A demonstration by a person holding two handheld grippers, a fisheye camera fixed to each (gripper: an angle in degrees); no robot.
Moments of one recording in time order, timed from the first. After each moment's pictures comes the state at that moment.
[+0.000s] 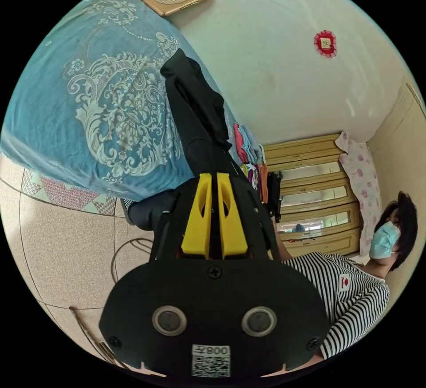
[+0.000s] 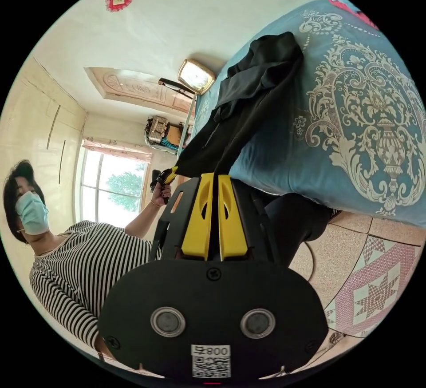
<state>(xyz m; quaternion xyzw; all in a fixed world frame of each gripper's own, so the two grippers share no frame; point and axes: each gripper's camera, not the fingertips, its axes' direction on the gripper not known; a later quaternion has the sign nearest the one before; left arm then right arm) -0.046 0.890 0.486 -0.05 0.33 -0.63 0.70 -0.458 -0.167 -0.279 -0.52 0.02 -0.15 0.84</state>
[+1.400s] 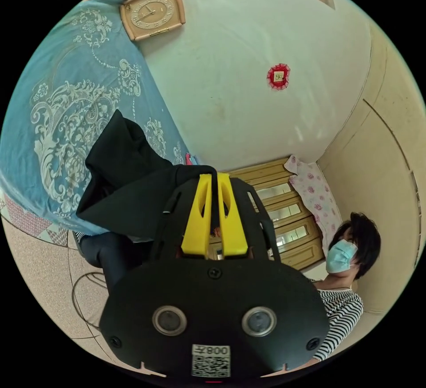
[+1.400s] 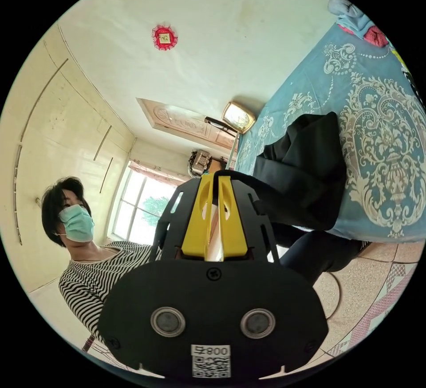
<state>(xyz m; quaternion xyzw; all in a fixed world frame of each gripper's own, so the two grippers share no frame) -0.117 0.822 0.458 0.14 0.37 -0.65 0.64 -0.499 -0.274 -0.339 -0.43 -0.15 -0.10 0.88</state>
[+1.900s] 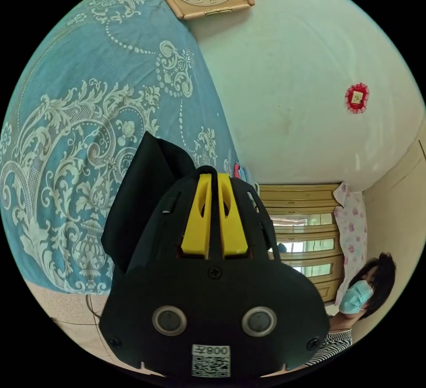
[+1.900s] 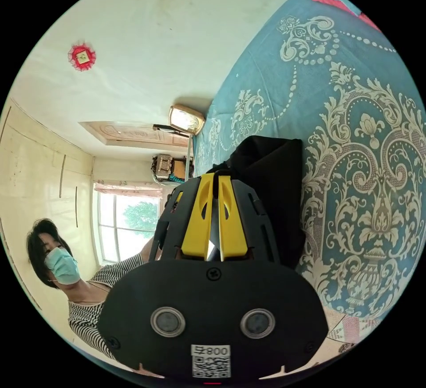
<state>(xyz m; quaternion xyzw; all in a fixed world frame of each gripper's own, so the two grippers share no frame) -0.246 0.751 0.674 -0.02 0.31 -0.71 0.63 -0.437 -0.368 -0.075 -0.47 0.00 -0.05 0.88</state>
